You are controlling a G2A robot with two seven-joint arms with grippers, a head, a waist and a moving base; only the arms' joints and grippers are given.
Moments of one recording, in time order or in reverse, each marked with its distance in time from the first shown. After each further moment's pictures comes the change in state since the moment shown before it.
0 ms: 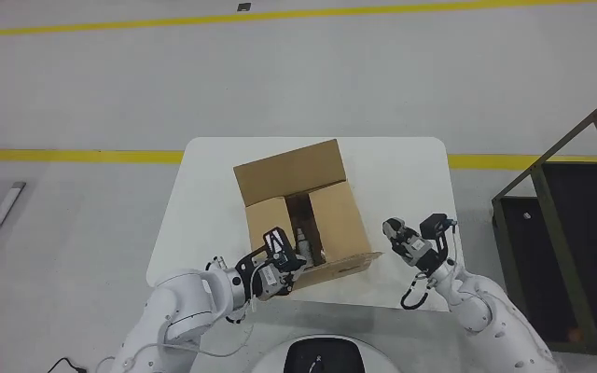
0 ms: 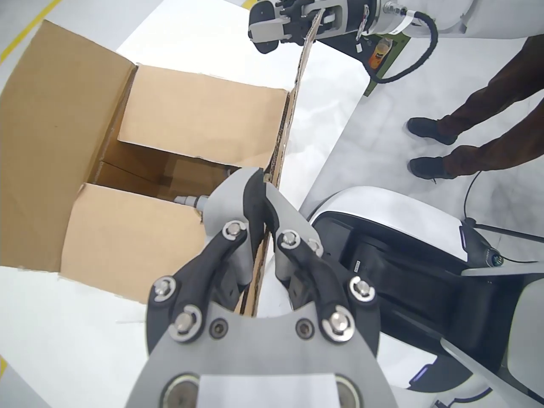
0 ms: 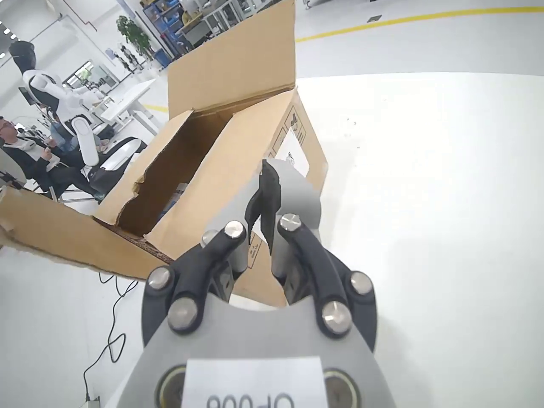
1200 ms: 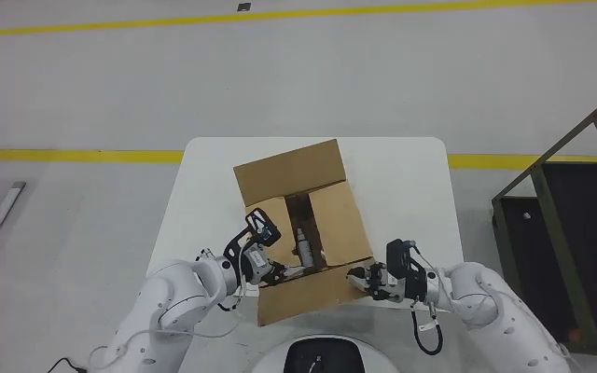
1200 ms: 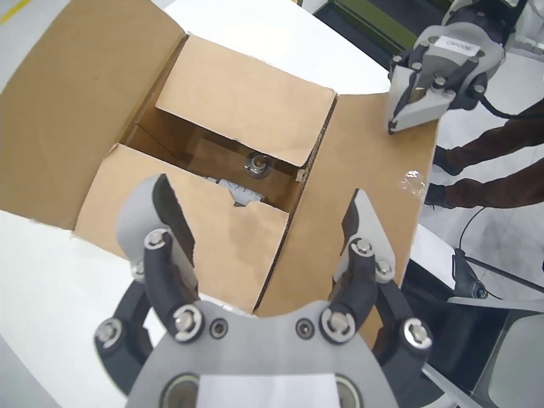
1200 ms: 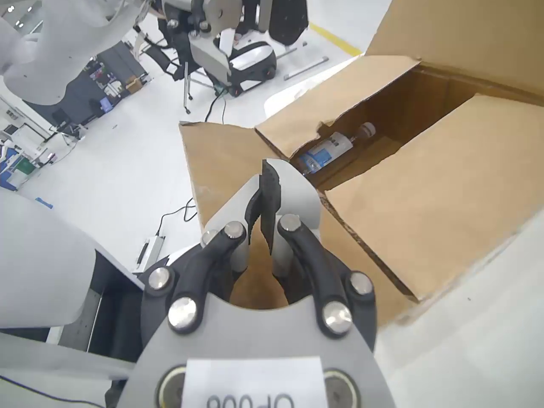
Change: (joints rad) left arm -0.058 0.048 -0.007 0.051 -0.064 0.199 0.009; right arm 0.035 0.087 -0.094 -0.176 0.184 -0.445 0.483
